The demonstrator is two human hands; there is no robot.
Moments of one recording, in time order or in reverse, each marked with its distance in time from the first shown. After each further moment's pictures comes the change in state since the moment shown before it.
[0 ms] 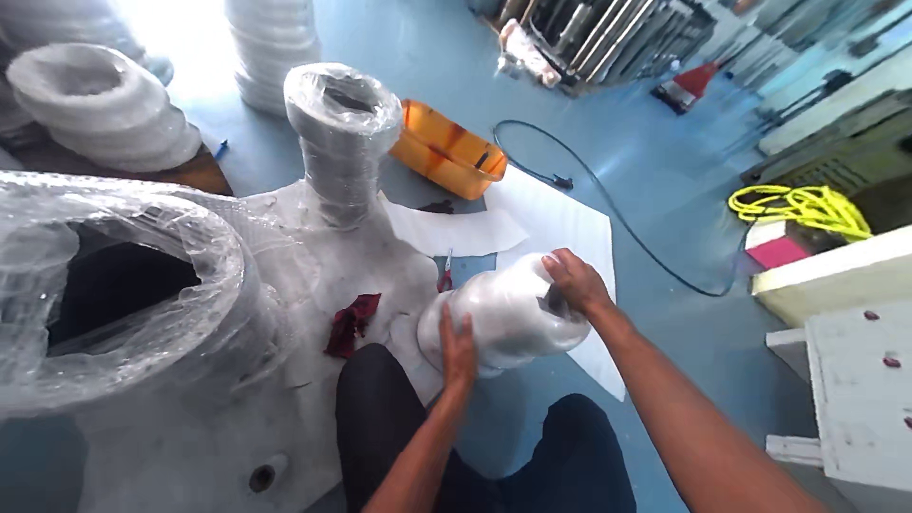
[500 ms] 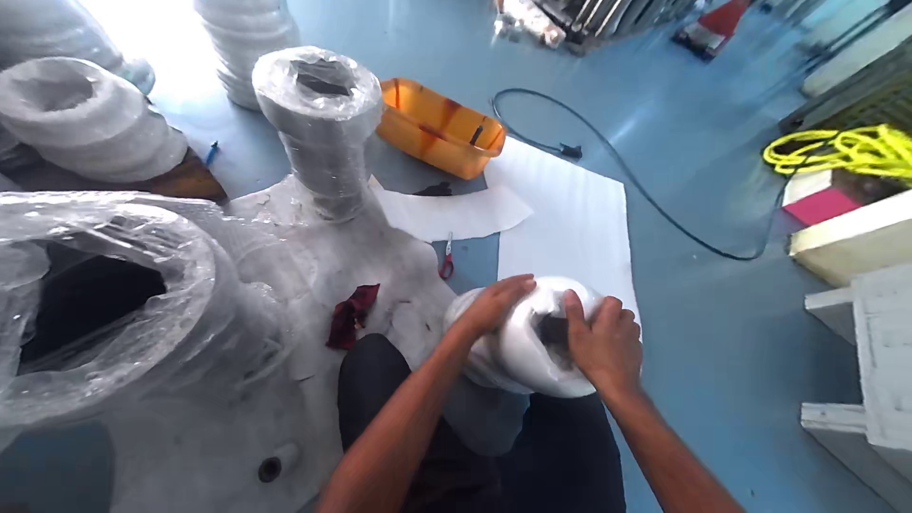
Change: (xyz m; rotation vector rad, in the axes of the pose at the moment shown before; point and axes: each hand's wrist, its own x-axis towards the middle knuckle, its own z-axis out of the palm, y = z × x) left_hand 0.036 0.074 0.033 0.045 -0.818 0.102; right_hand -0.133 -0.025 0.016 -0.025 0.244 0.476
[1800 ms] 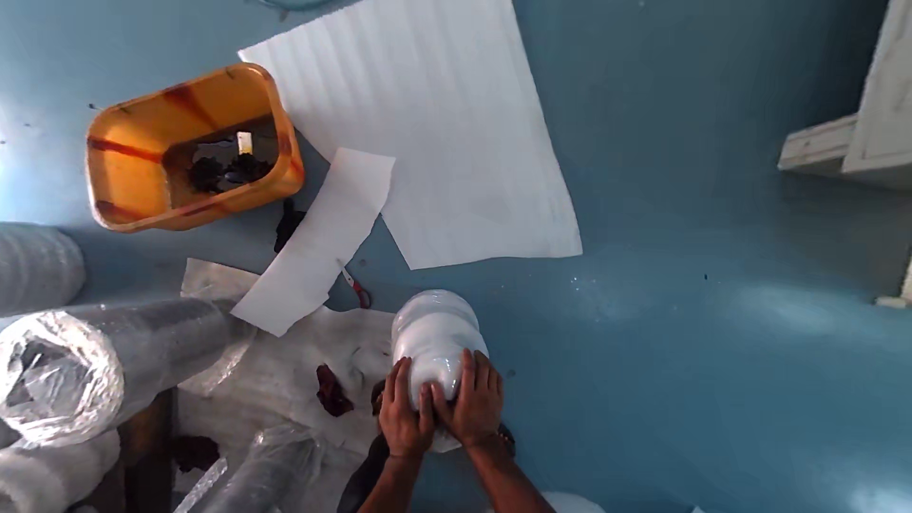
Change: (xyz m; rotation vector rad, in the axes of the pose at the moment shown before) left_hand 0.089 0.054 0.100 1.162 0.171 -0.210; right_hand 0.081 0.046 0.013 0.117 0.018 0.240
